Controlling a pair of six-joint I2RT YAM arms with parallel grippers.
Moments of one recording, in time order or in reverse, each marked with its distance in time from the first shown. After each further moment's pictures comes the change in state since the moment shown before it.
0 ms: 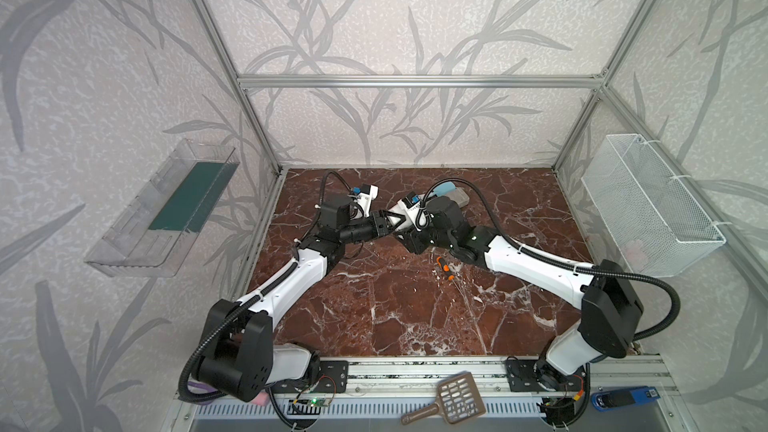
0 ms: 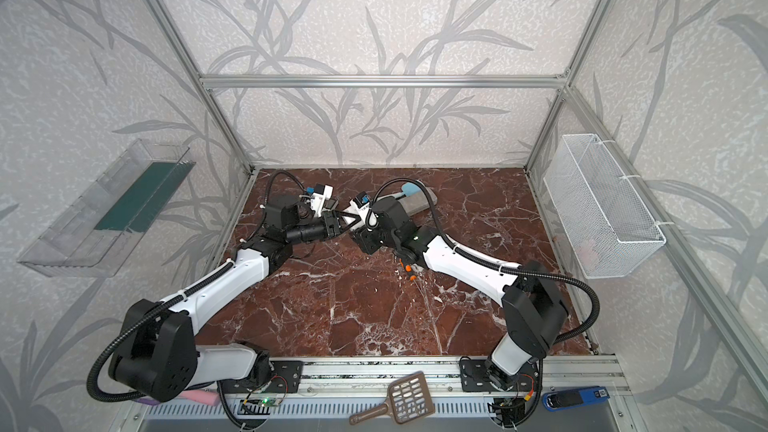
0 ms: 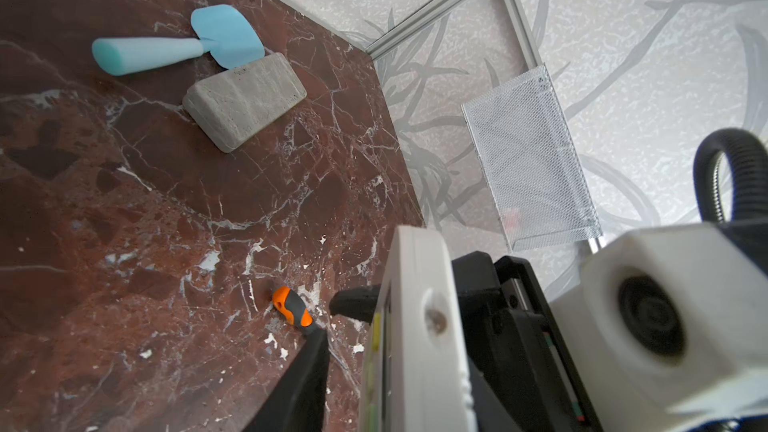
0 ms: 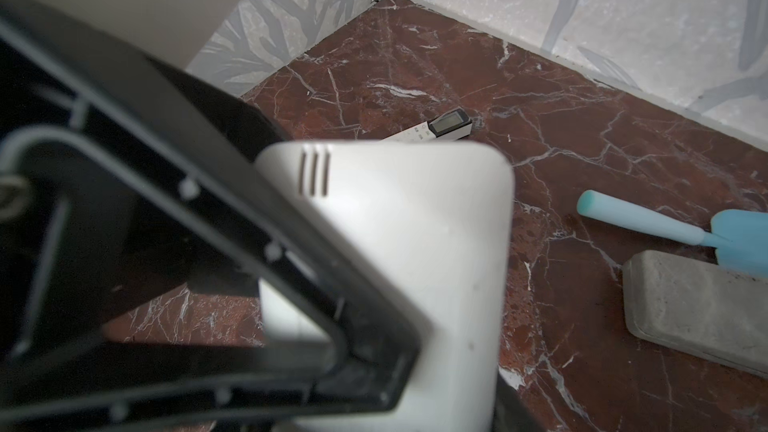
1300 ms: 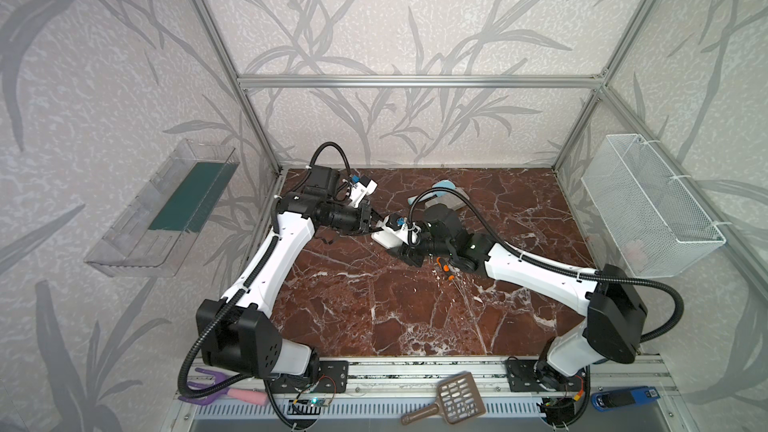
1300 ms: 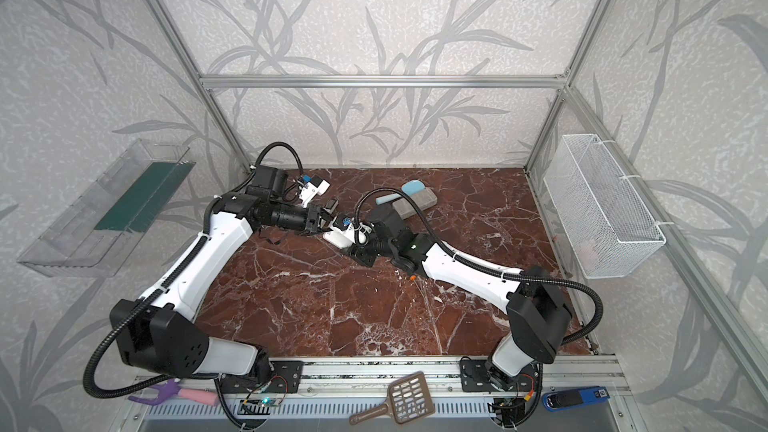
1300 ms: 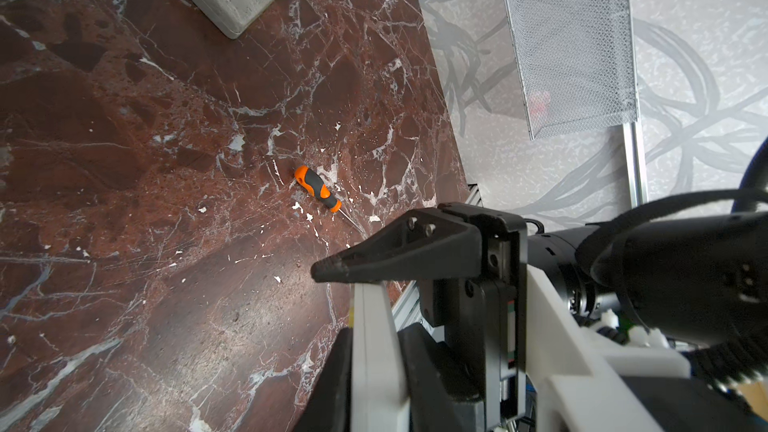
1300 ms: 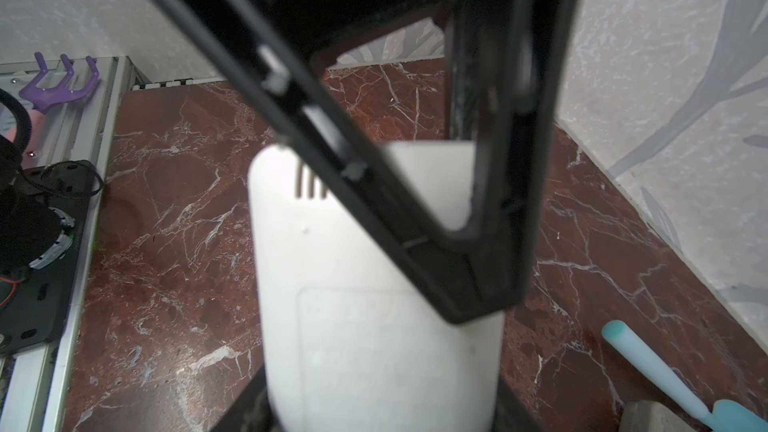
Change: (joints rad) left arm 0.106 0.095 0.526 -1.070 0.168 0.581; right arm 0.068 -0.033 -0.043 0.074 -0.084 -0.385
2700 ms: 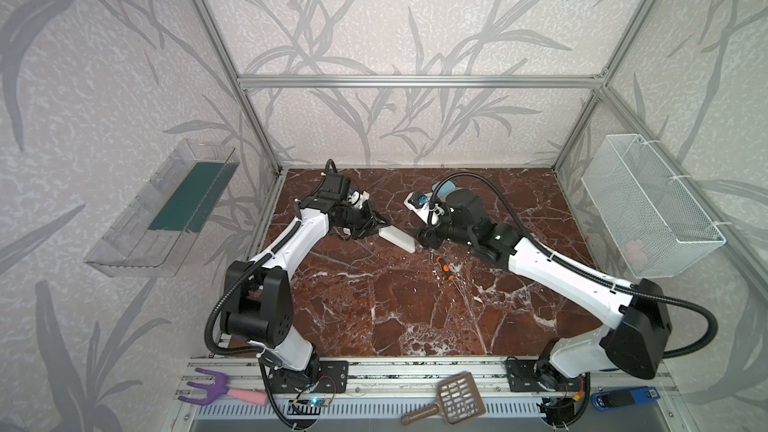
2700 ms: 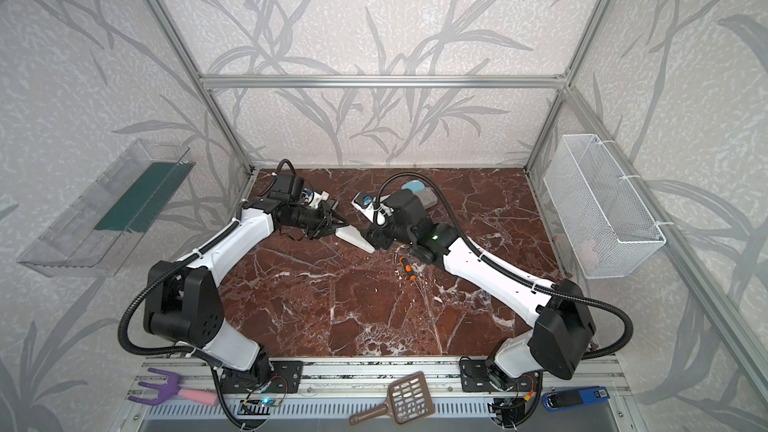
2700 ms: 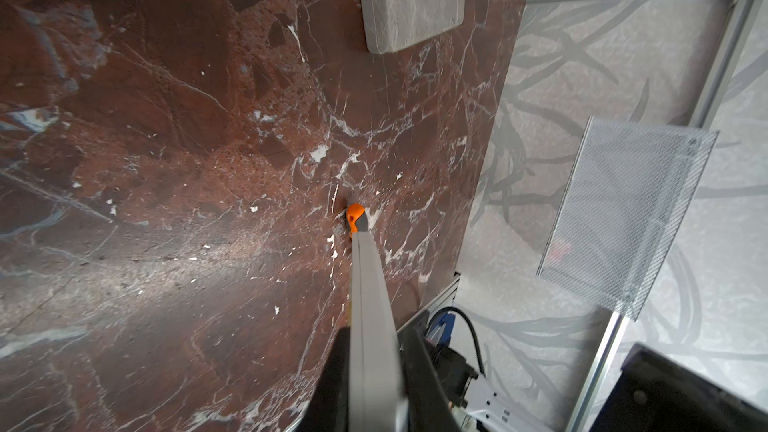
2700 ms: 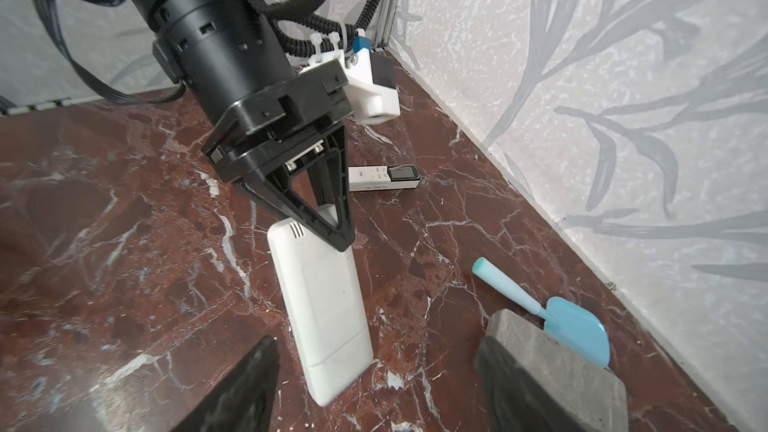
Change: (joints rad) left arm -0.001 0.173 -0.084 0.225 -0.127 -0.430; right arm -0.133 -0.143 0.047 -0.179 0.059 0.021
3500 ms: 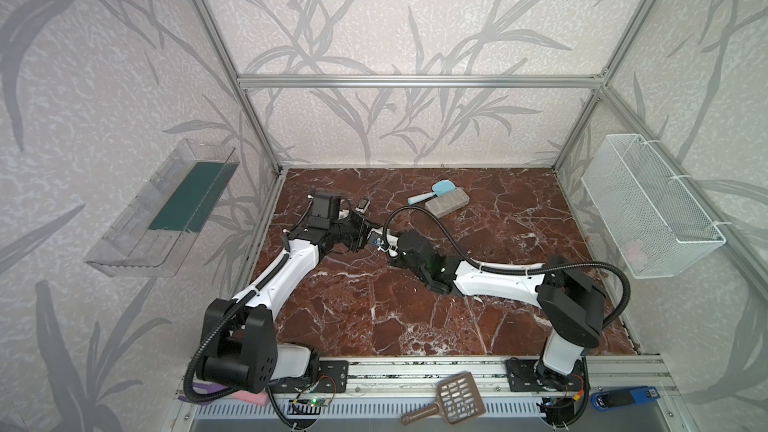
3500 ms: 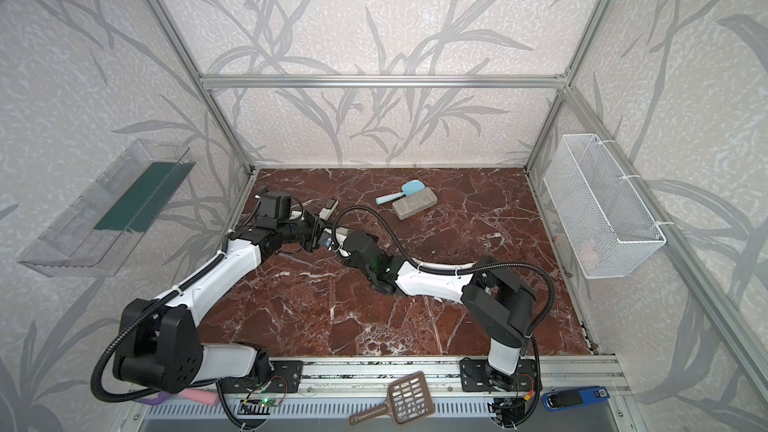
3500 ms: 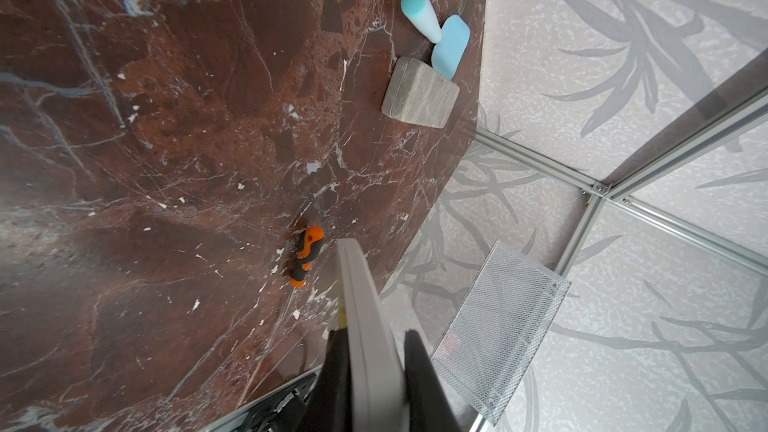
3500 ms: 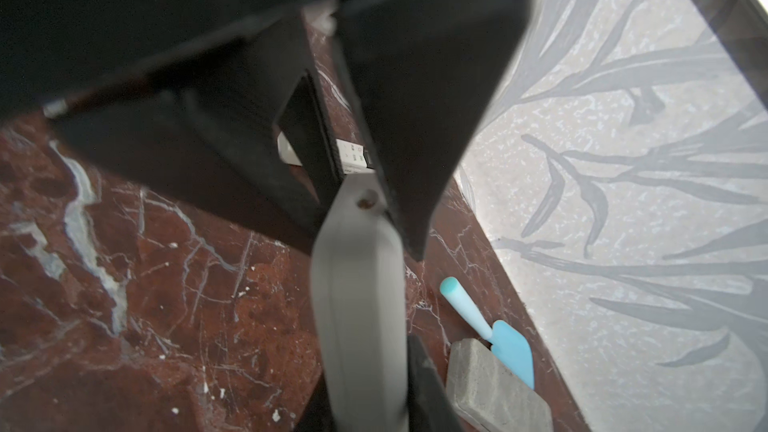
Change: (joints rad) left arm 0.006 -0.237 -0.349 0.398 -0.137 -0.727; right arm 0.274 0.339 -0.106 0.489 0.553 -0.267
